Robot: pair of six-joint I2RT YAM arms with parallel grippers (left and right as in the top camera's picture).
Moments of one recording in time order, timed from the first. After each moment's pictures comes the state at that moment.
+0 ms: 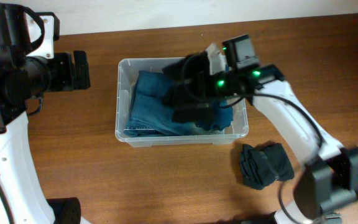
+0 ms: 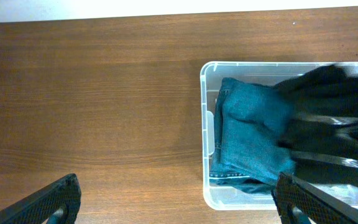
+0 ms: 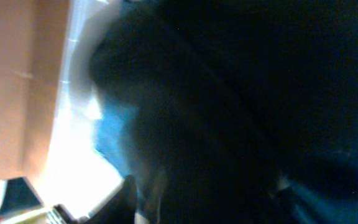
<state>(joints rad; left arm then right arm) -0.05 1.74 2.54 -1.69 0.01 -0.01 0.28 1.76 1.44 -0.69 -0.57 0.31</state>
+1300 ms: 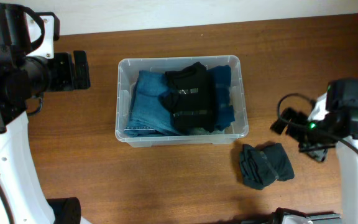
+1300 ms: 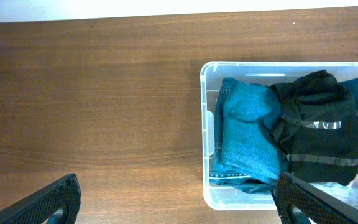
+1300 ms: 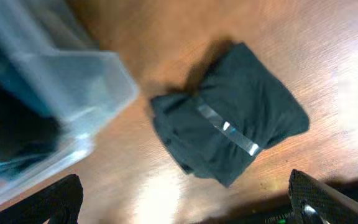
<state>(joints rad) -0.05 1.74 2.54 -1.69 0.01 -0.01 -0.31 1.23 1.16 -1.34 -0.27 0.36</state>
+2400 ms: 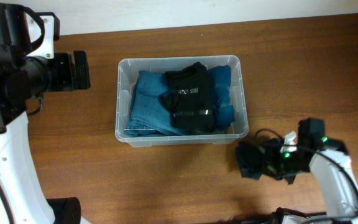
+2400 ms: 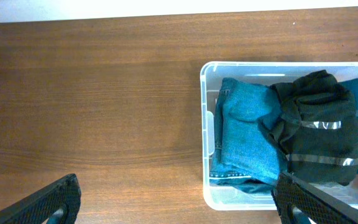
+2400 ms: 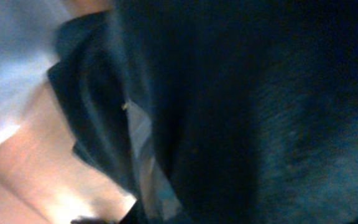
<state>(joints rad) -0.05 1.74 2.54 -1.69 0.01 -0.01 -0.32 1.23 0.70 -1.08 -0.49 0.36</state>
